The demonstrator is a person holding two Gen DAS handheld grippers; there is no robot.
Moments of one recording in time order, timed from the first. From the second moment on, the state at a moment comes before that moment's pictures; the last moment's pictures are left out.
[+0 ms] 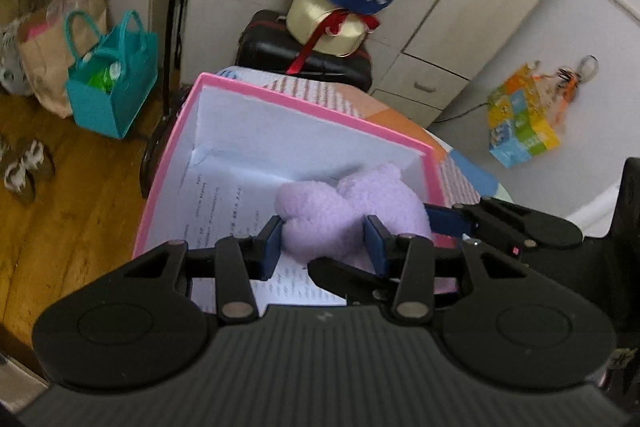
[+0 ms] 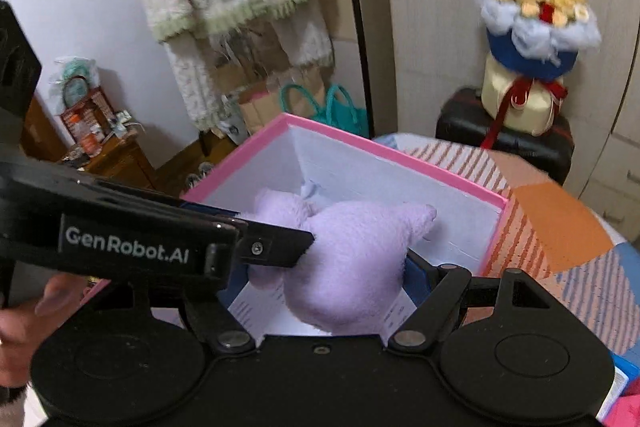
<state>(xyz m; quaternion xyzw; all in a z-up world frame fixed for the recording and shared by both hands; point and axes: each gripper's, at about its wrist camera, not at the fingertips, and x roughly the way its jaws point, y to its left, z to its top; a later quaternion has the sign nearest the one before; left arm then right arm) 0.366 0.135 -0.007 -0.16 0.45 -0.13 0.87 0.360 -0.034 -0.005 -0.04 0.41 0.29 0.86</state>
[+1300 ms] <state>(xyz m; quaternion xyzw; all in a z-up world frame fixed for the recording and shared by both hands) 0.231 0.126 0.096 0.02 0.34 -0.14 0.93 0.237 -0.088 0.074 -0.09 0.34 0.33 0.88</state>
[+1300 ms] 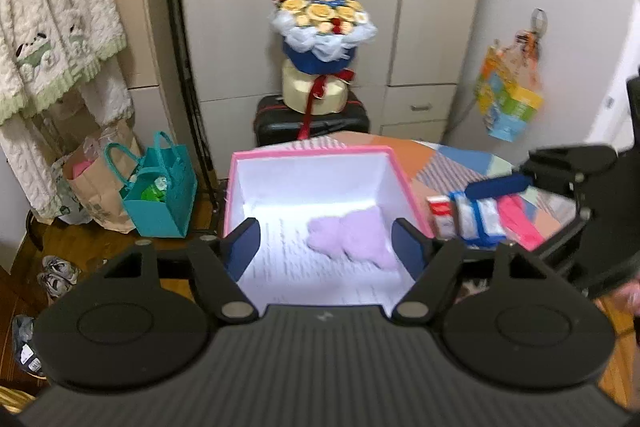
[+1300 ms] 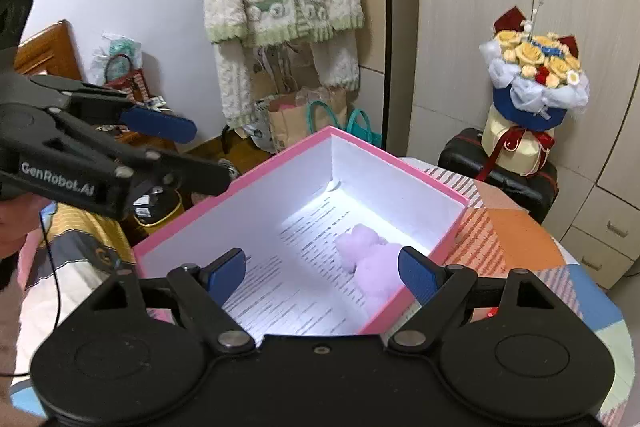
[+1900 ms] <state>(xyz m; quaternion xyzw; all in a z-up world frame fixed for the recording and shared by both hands) 0.094 0.066 0.123 0.09 0.28 -0.24 0.93 0.098 -0.164 0.095 -0.15 0.27 0.31 0.90</state>
